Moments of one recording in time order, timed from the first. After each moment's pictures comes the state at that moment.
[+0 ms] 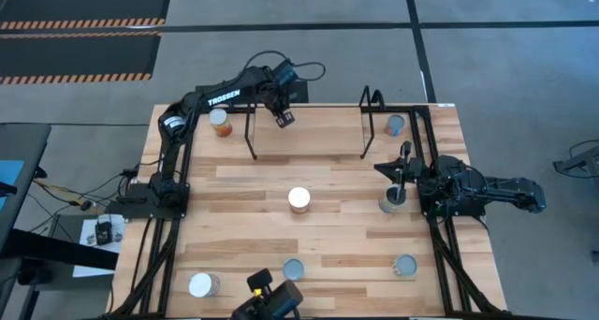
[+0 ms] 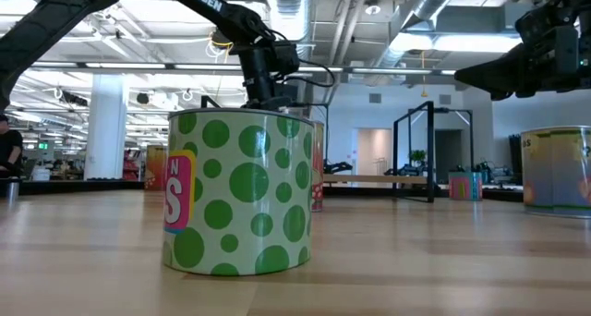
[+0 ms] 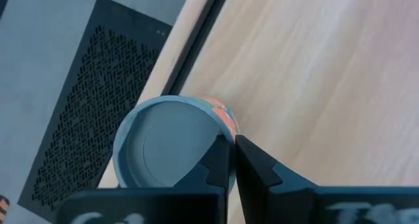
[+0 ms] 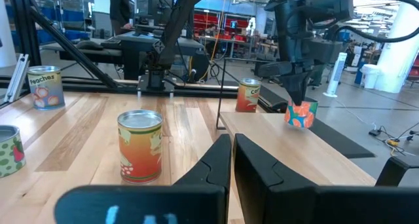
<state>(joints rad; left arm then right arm) 0.65 2.08 1.86 -0.97 -0.06 0.20 -0.15 0.01 0.01 0.04 0.08 -0.10</state>
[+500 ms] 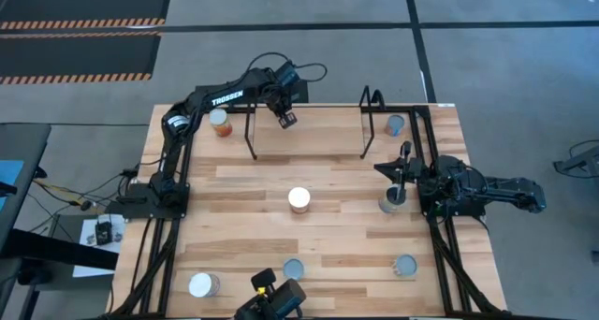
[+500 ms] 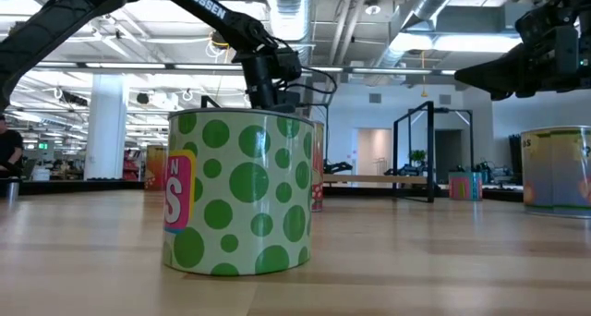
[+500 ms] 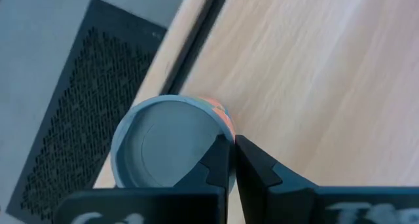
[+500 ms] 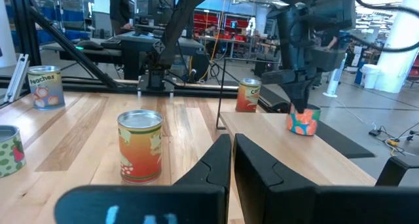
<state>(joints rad) 0.65 2.12 1.86 -0.94 -0.05 0.19 -0.15 0.01 0.01 0.04 0.08 -0.10</state>
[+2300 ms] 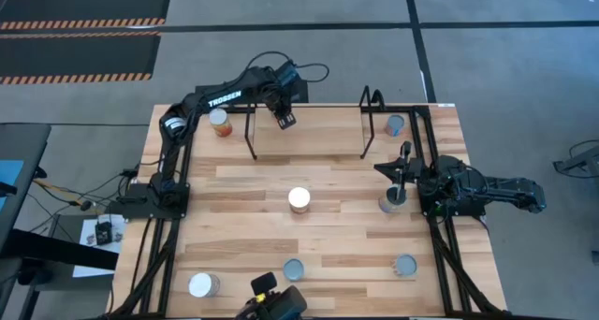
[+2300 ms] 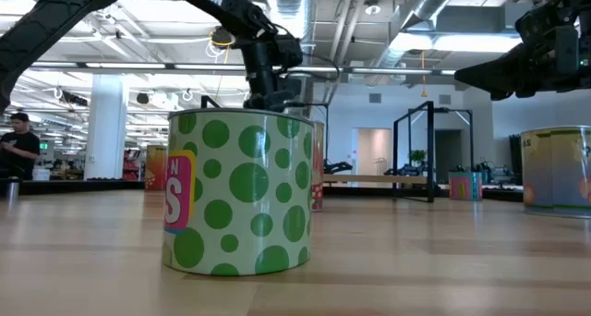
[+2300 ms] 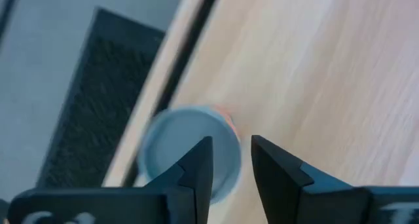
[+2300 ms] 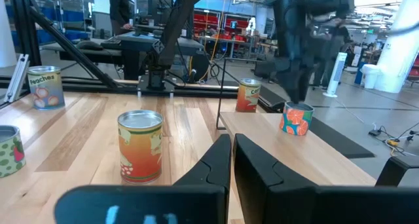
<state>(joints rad) 0.62 2.07 1.90 -0.99 -0.07 0.22 -0.15 0.01 0.01 0.04 0.08 -0.10</state>
